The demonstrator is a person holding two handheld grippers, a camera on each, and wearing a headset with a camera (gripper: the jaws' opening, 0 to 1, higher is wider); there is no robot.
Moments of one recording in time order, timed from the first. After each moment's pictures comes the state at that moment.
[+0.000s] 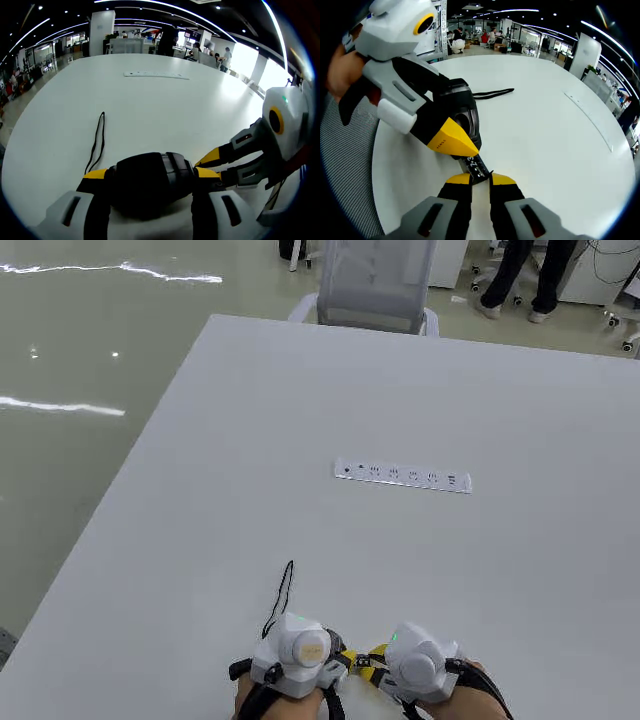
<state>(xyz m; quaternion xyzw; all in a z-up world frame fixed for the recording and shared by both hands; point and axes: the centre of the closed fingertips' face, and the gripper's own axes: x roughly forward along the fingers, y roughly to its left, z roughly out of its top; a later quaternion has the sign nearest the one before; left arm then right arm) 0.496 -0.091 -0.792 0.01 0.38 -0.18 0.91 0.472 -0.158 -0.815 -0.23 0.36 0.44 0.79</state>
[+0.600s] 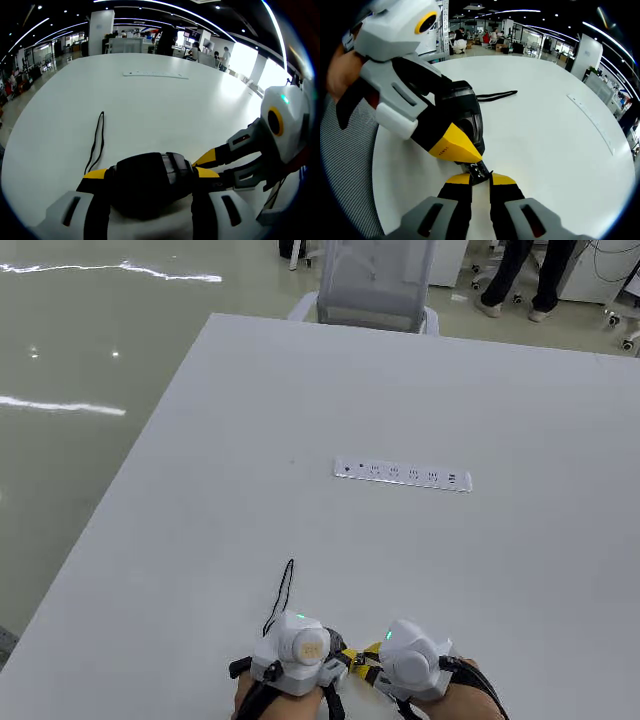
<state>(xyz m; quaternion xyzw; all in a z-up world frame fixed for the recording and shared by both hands) 0.496 -0.092 -0.792 0.00 0.38 -0.18 0.90 0.473 -0.150 -0.815 -0.23 0.35 0.45 0.79</state>
